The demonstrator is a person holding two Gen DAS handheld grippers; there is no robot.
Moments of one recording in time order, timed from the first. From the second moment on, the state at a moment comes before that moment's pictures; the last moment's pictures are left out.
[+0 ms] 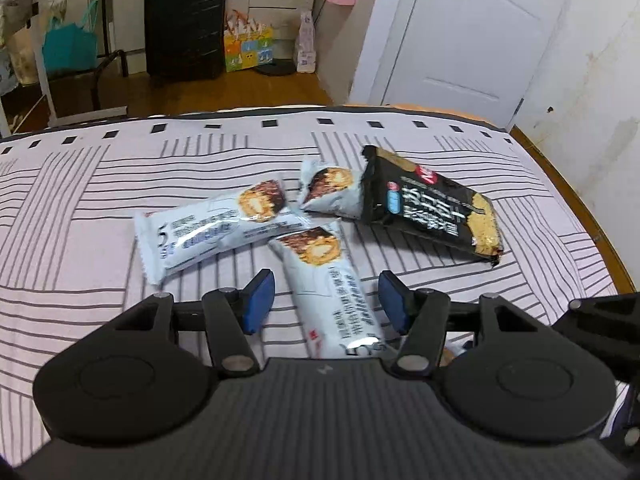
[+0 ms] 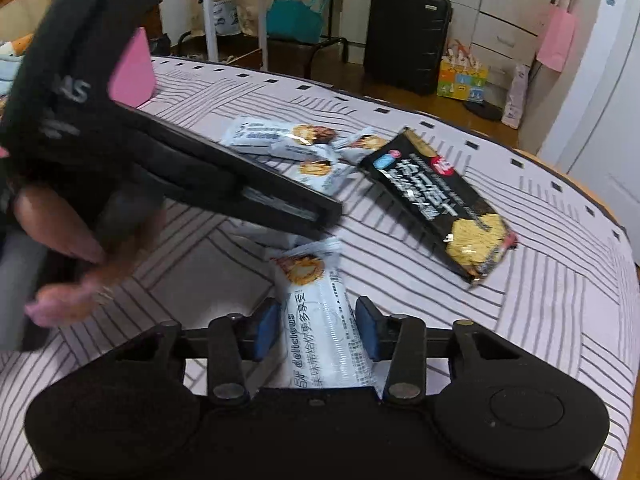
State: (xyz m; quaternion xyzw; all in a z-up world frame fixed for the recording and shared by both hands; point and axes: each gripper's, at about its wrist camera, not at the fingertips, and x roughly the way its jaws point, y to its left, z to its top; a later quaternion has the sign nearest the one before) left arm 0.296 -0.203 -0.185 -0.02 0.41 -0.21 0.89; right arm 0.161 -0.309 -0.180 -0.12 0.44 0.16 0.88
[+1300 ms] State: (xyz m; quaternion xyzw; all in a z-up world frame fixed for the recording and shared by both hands) left arm 0.252 -0.145 -0.120 -0.09 0.47 -0.21 0.85; right arm 0.141 -0.293 -0.157 0.00 0.50 0.09 0.86
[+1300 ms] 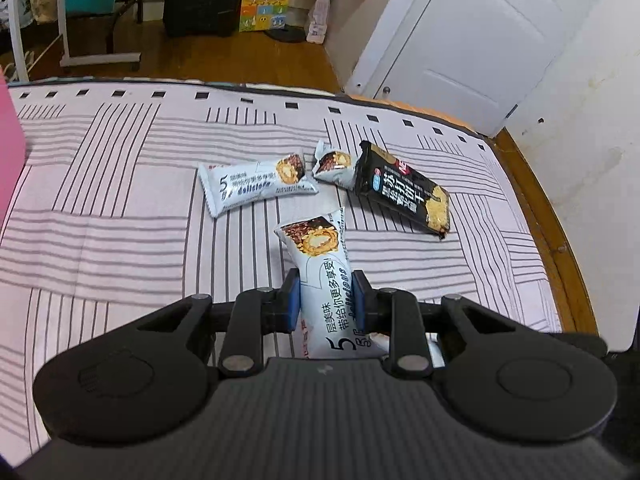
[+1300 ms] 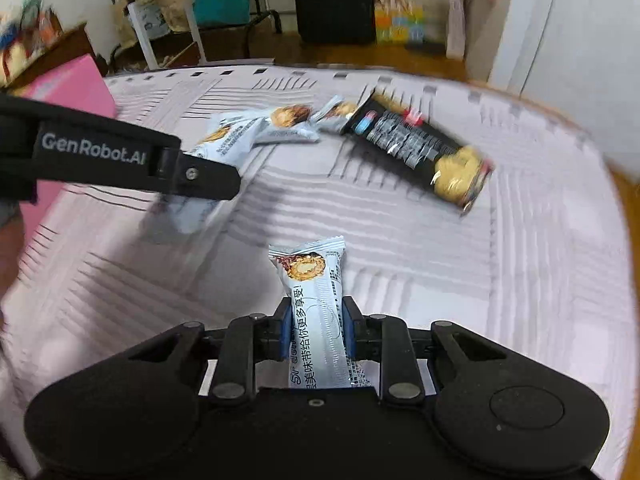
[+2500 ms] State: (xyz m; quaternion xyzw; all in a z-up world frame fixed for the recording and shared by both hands) left arm 0.113 0.032 -0.013 0.03 0.48 -0.21 0.85; right arm 0.030 -0.166 -0.027 -0.02 0.43 0.22 0.87
